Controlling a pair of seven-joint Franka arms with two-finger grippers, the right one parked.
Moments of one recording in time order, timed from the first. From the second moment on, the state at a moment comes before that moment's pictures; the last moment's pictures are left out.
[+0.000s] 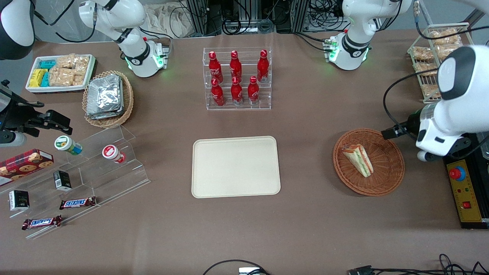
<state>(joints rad) 0.03 0.21 -0.09 -1.65 -0.02 1.56 -0.47</state>
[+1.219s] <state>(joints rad) 0.03 0.49 -0.10 -1.80 -0.06 2.00 -0.64</state>
